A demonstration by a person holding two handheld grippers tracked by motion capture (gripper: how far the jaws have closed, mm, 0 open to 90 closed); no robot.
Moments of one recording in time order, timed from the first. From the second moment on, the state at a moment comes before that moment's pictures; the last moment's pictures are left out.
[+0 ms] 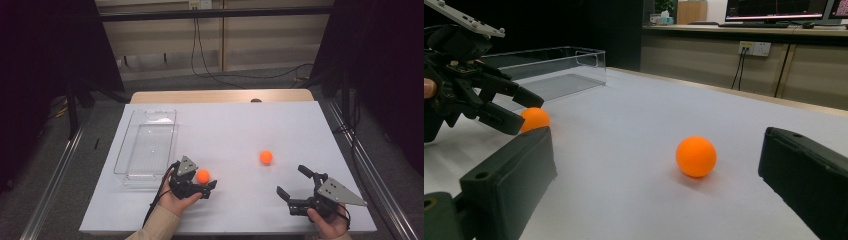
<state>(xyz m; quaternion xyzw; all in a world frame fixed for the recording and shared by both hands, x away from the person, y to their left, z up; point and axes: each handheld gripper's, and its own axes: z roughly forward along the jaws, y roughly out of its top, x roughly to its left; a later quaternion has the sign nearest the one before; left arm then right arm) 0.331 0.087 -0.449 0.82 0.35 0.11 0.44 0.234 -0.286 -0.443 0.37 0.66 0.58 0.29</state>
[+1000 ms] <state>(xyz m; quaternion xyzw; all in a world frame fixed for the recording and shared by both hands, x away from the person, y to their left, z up) 0.337 0.087 -0.454 0.83 0.37 0.10 0.40 0.235 -0.285 -0.442 0.37 0.67 0.58 0.29</state>
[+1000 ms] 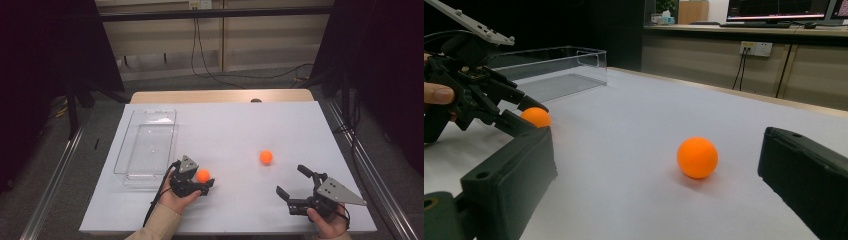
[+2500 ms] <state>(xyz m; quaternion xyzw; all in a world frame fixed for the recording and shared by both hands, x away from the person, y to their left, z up) 0.337 0.086 -0.456 0.84 0.36 0.10 0.40 0.235 -0.285 -0.442 0.36 0.67 0.58 0.29</state>
